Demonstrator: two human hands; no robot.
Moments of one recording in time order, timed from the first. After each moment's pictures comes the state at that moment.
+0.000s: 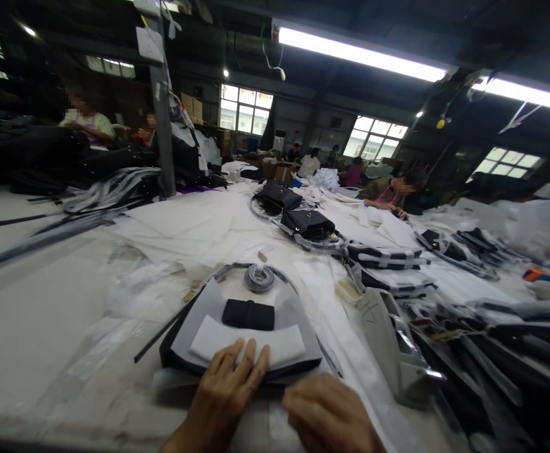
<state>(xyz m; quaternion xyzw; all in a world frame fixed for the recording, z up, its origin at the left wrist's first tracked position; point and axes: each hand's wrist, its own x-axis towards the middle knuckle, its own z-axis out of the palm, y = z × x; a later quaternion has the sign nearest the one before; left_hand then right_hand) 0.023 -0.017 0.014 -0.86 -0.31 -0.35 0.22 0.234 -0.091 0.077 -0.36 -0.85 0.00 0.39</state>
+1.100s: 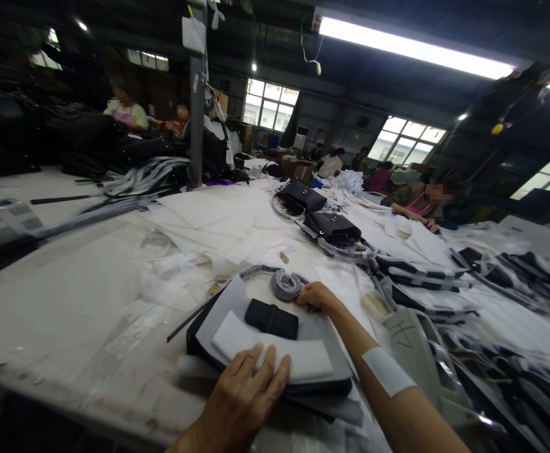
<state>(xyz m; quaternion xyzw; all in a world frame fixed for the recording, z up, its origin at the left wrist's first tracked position) 0.002 -0.013 0.024 -0.87 -0.30 -0.33 0.22 0.258 0.138 0.050 -0.78 -0.50 0.35 0.11</state>
